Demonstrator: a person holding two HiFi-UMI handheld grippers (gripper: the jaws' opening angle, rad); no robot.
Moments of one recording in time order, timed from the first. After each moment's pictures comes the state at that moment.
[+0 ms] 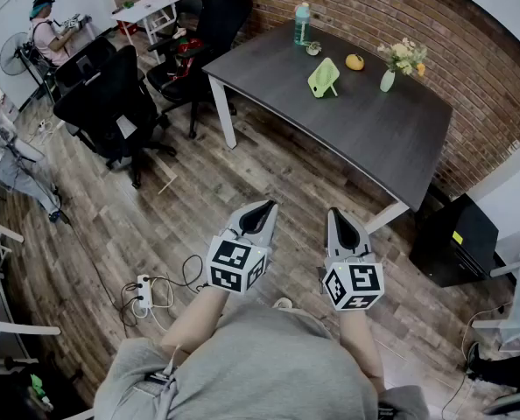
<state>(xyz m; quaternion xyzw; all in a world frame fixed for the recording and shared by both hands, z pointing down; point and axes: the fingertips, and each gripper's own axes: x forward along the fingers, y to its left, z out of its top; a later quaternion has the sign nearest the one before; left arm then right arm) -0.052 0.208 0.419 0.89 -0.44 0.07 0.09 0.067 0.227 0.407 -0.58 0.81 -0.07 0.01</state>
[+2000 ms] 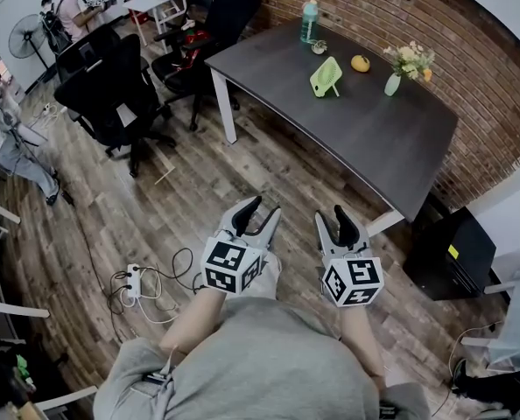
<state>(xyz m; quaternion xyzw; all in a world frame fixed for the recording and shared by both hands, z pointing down) -0.021 0.197 0.434 0.87 -0.47 0.05 0.10 0.098 0.200 0.434 -0.53 0.84 -0.09 -0.03</state>
